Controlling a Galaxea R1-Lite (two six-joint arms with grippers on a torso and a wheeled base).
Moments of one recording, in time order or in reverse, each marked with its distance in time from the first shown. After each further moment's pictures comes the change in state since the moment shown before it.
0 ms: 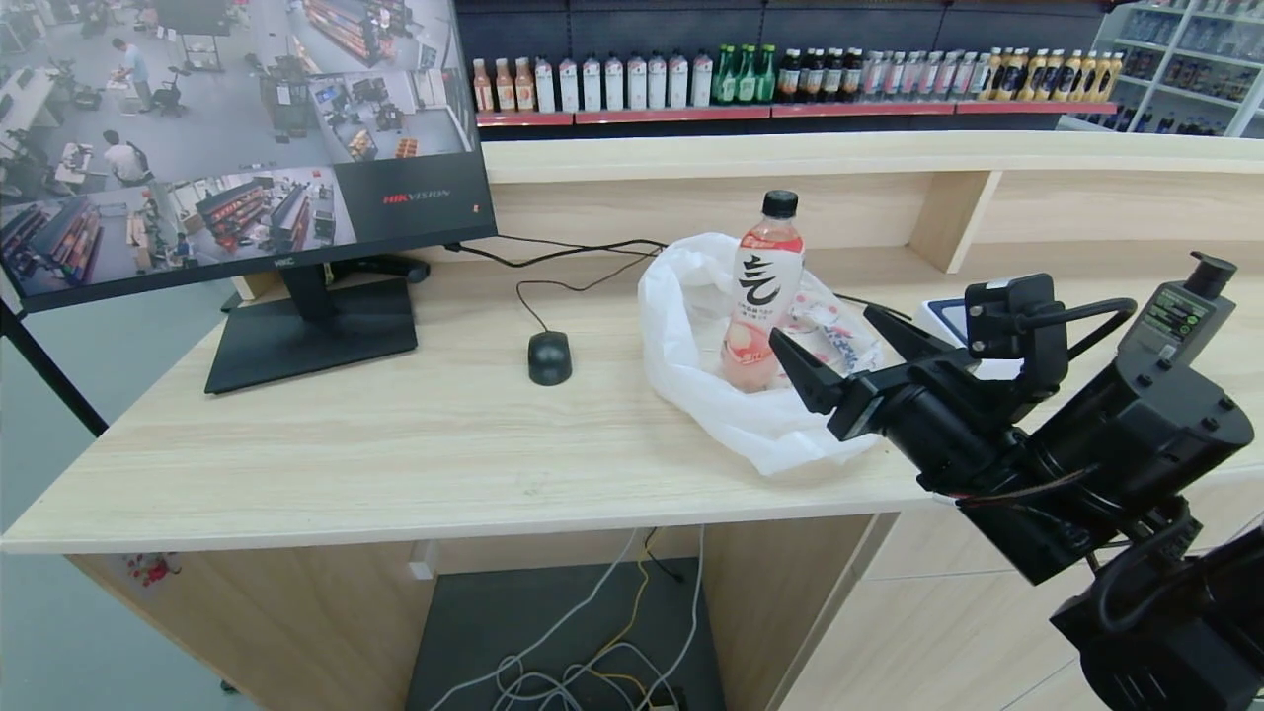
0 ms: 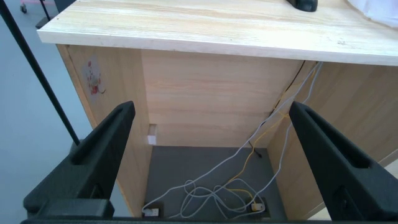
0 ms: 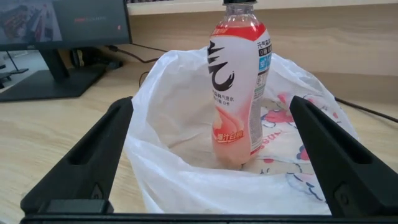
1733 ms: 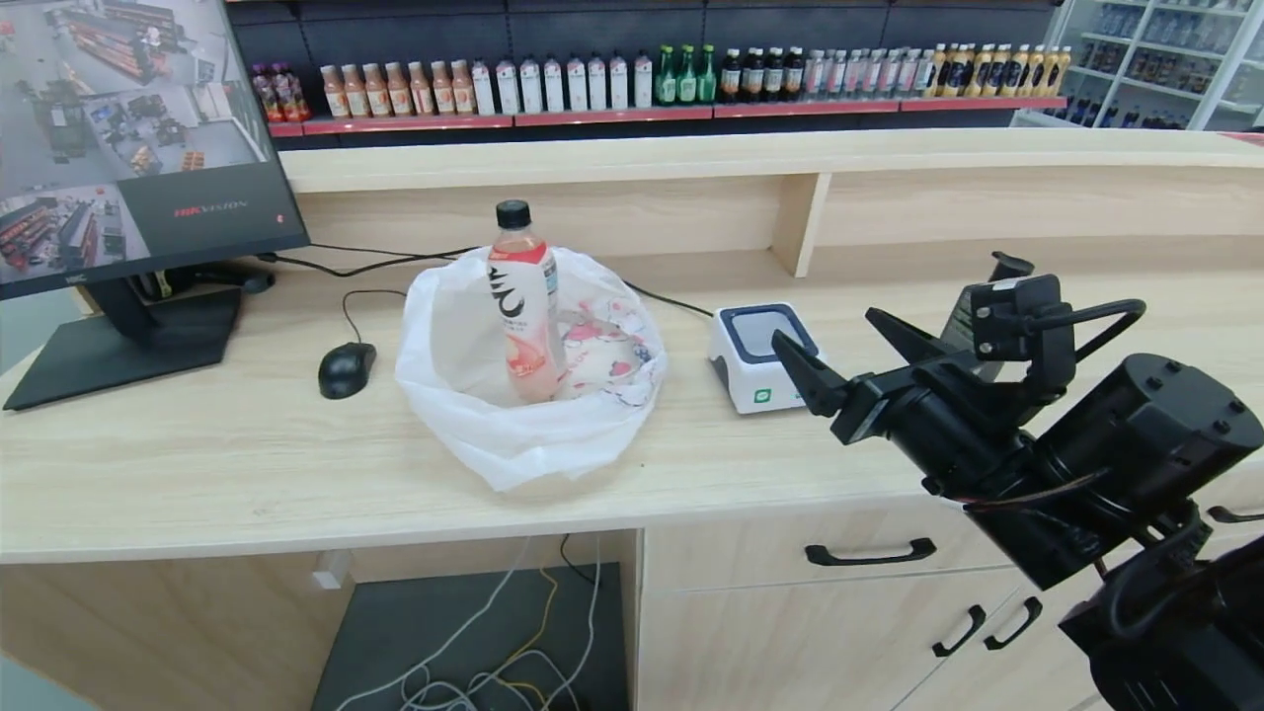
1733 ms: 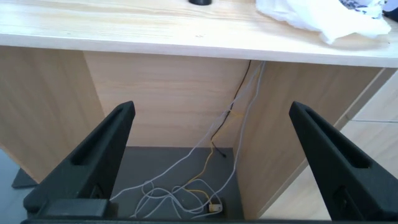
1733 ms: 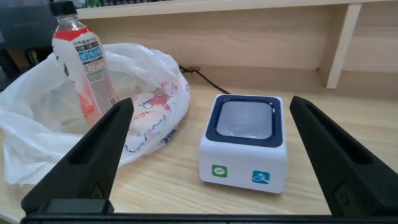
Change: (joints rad) left arm 0.000 0.000 0.000 0.000 0.000 -0.005; right arm 0.003 -0.020 0.017 0.002 0.000 0.005
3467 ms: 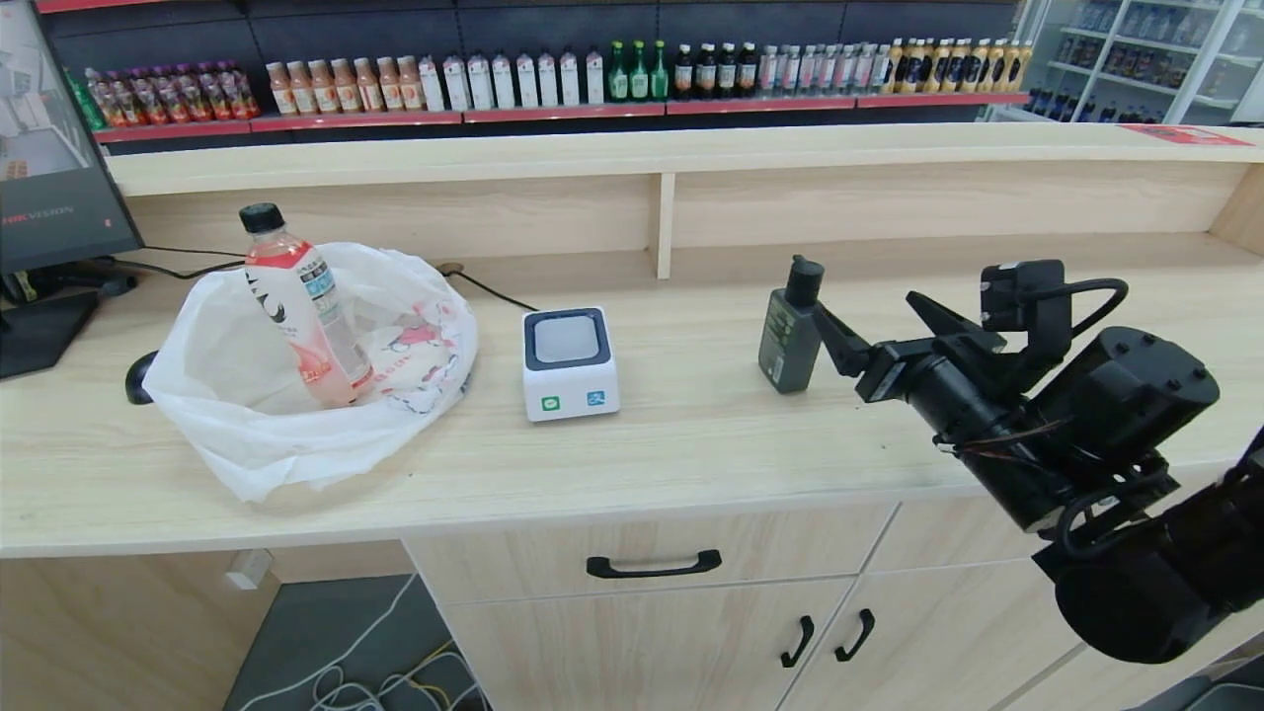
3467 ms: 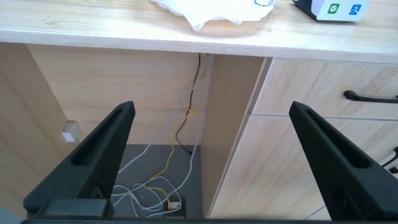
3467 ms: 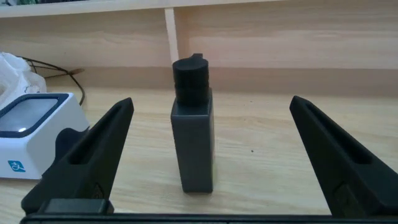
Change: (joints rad) left arm 0.000 0.000 0.000 0.000 0.000 -0.001; right arm -0.156 0.095 -0.106 -0.001 0.001 -0.009
